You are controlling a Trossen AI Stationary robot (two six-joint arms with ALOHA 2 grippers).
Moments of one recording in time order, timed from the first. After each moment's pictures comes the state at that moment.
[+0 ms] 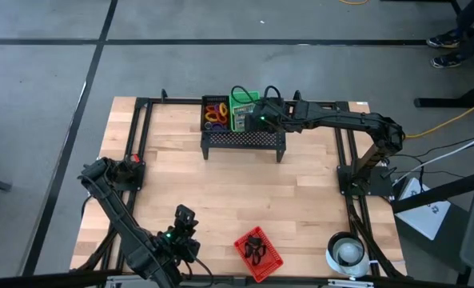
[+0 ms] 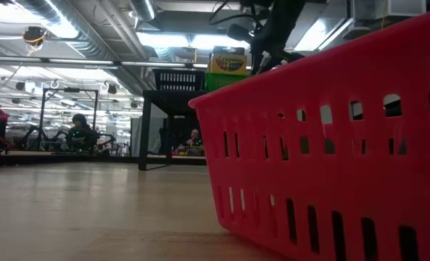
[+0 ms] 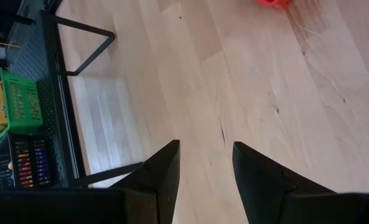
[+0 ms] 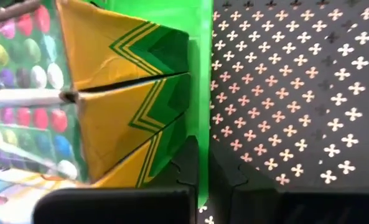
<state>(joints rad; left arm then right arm) -0.84 1.88 1.84 -1.47 -0.69 -0.43 -0.20 1.68 1.52 -0.89 0.31 1.16</state>
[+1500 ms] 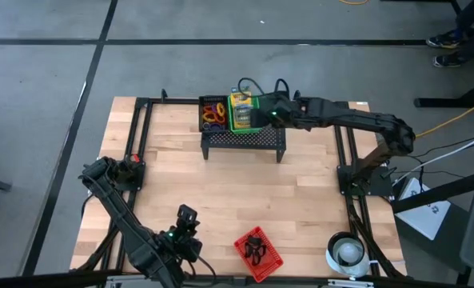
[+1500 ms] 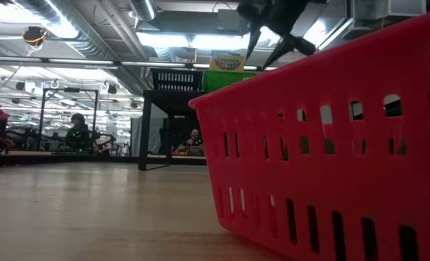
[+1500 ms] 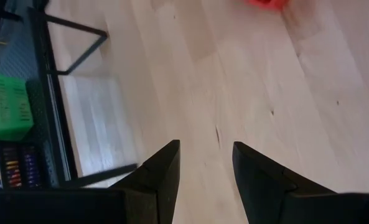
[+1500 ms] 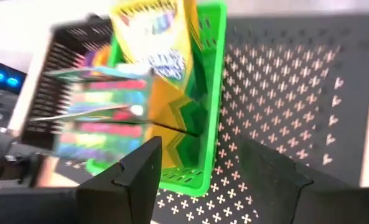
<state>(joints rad) -0.83 1.88 1.84 -1.45 -0.66 -0.41 -0.20 1.59 1.52 -0.86 0.34 1.11</state>
